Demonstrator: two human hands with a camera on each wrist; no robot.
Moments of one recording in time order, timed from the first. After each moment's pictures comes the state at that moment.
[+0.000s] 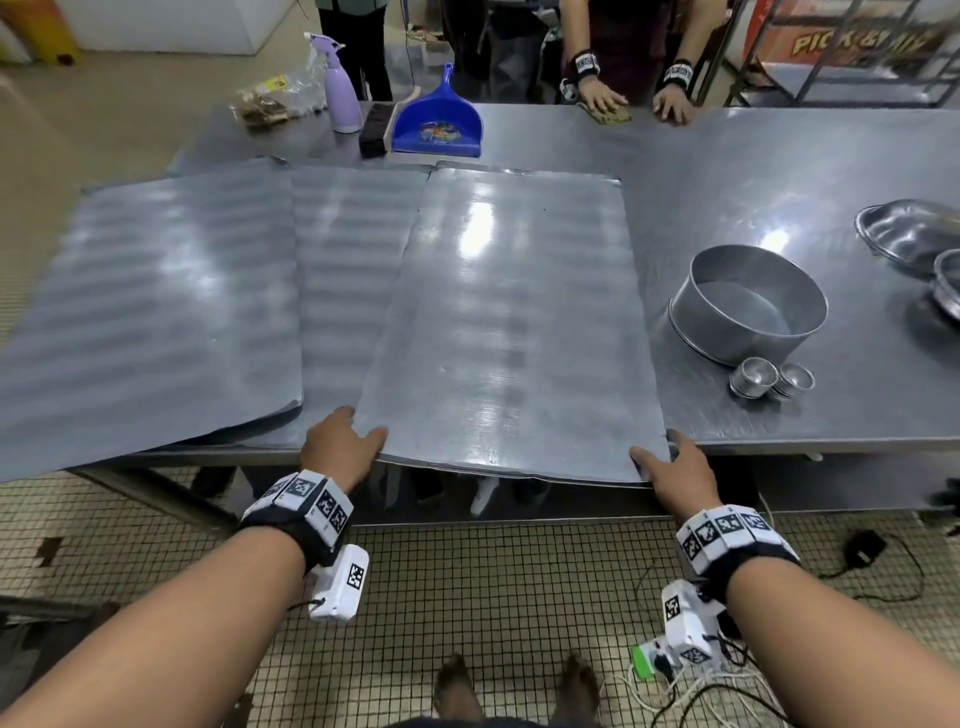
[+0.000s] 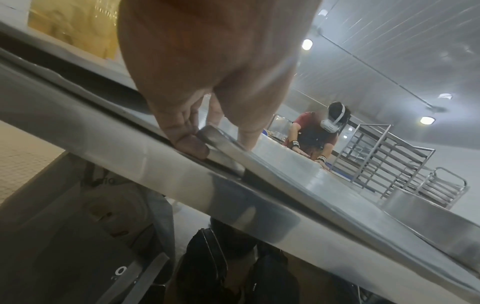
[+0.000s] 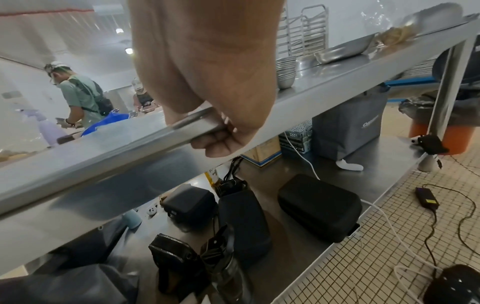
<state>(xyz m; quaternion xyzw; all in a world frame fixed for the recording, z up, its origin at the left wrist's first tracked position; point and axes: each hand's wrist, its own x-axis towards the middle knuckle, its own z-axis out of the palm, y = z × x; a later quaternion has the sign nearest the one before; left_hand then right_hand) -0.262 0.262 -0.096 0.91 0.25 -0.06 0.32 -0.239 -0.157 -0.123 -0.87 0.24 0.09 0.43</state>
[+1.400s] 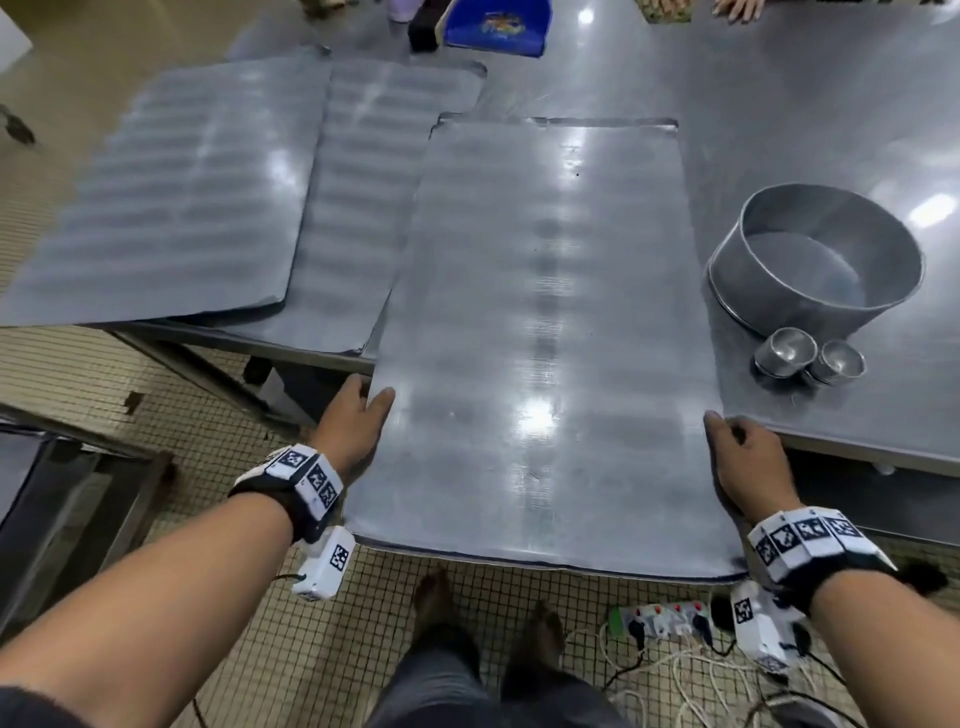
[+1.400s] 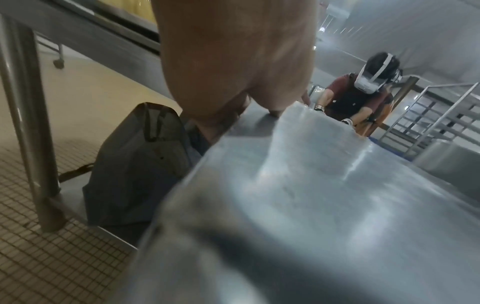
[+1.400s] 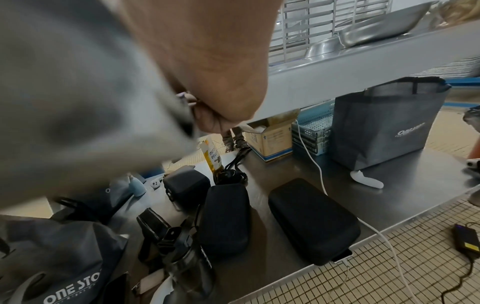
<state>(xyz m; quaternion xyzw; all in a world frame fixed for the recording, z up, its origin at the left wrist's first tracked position) -0.312 0.169 -0.138 0.82 0.31 -0.04 0.47 -0.210 -0.281 -0.139 -0.90 0.12 0.09 0.41</state>
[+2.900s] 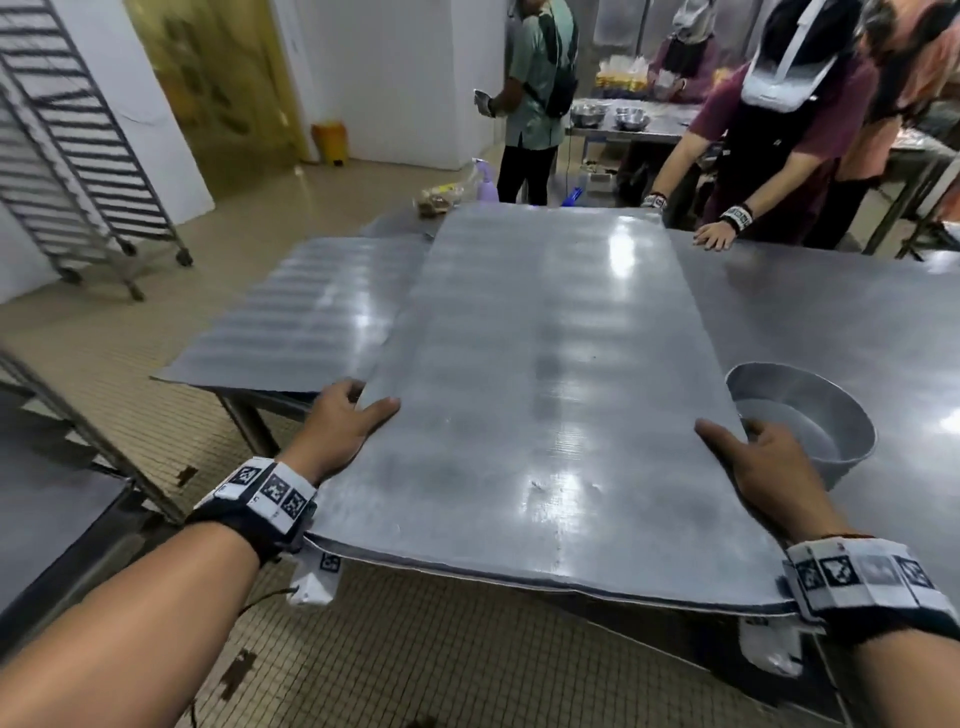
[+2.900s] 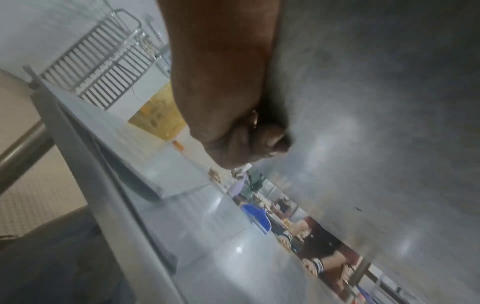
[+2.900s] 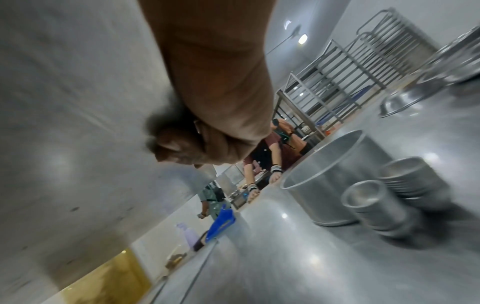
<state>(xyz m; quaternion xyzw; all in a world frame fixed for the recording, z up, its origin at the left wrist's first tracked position) -0.357 0.194 0.023 0.80 0.25 0.16 0.52 -0.196 -0.246 0.038 -0.87 -0.07 0.03 0.48</state>
